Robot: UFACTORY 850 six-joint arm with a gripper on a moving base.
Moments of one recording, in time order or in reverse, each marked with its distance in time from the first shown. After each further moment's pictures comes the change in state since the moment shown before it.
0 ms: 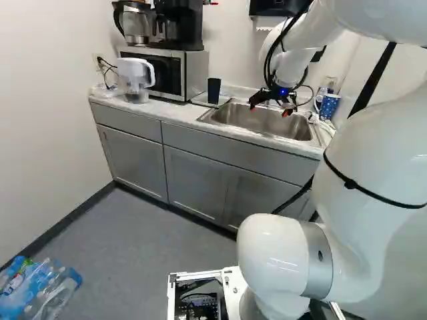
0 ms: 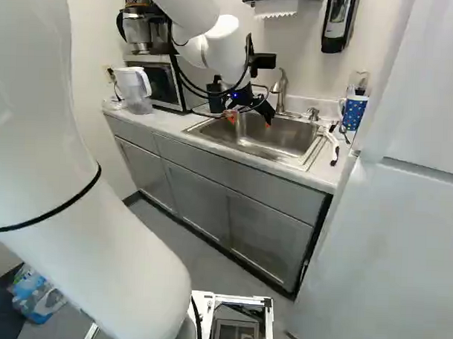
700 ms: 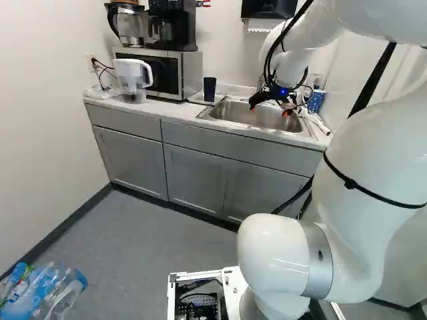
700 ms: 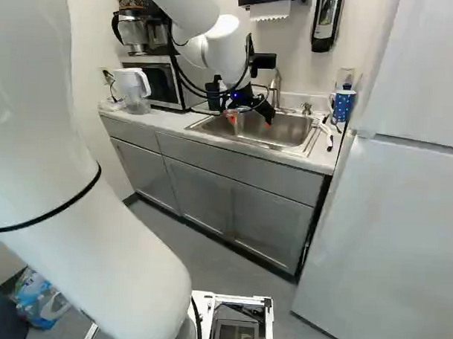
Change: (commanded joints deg) arm 0.0 0.0 0.0 0.0 0.0 0.0
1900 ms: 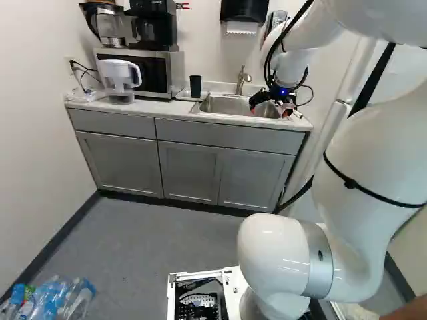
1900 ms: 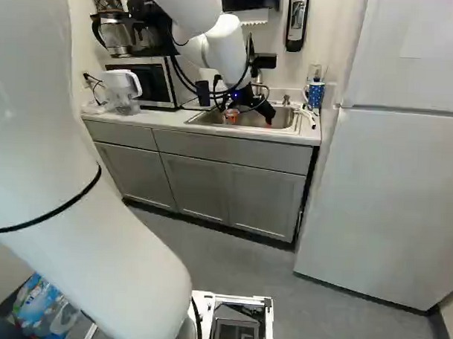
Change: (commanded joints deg) arm 0.0 0.0 0.0 0.0 0.0 0.0
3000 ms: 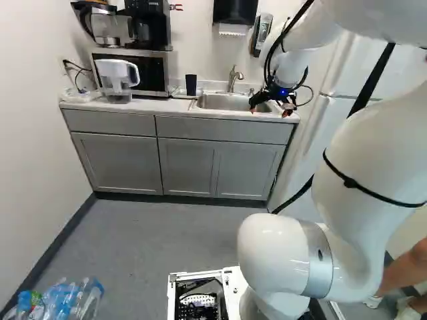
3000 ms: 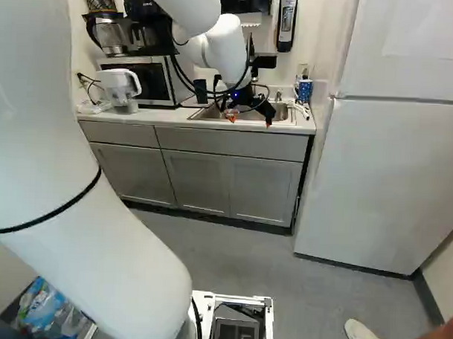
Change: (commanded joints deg) arm 0.0 0.0 0.0 0.0 0.0 0.0
